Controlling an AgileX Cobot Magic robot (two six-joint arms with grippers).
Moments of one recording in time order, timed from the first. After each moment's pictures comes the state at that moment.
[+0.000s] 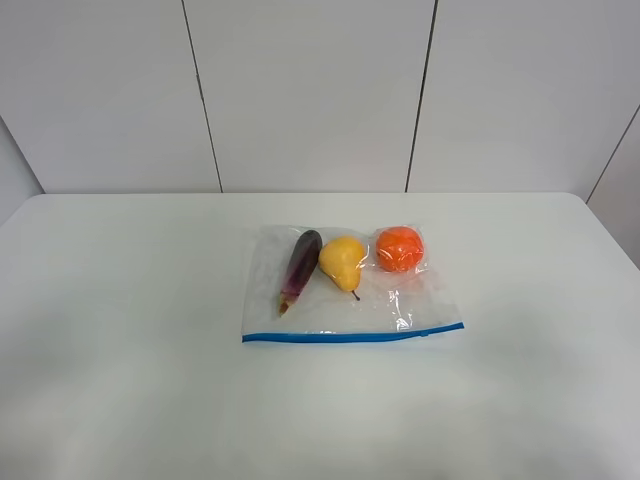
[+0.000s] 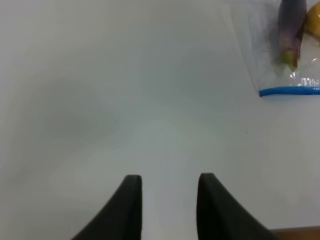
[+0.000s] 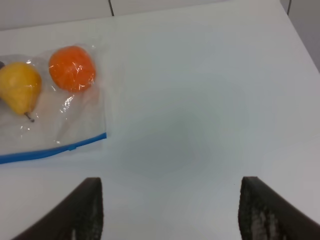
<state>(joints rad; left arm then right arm) 0.05 -0.01 -0.56 -0.10 1.18 0.09 -0.03 -0.01 -0.50 0.01 1.04 0.05</state>
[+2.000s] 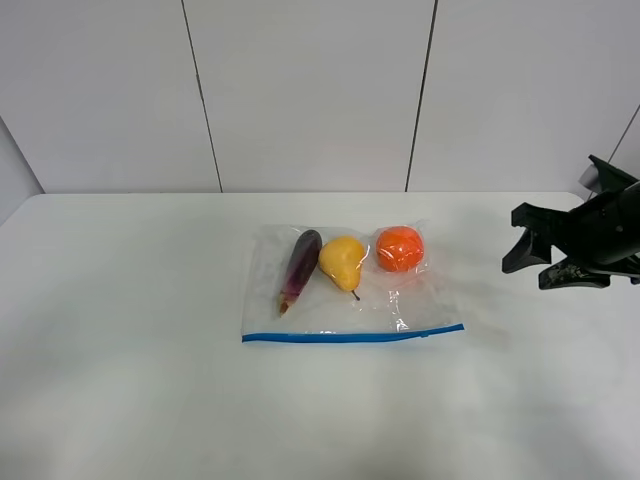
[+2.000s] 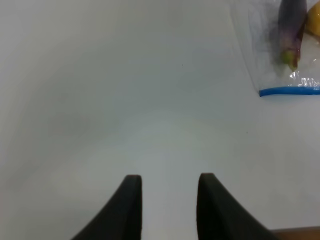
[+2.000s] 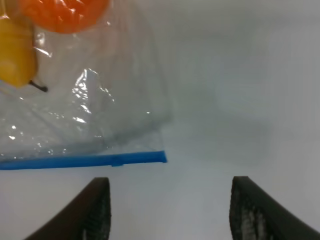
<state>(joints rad) 0.05 -0.01 -0.56 -0.10 1.18 0.09 -0.15 1.55 -0.91 0.57 0.75 -0.32</state>
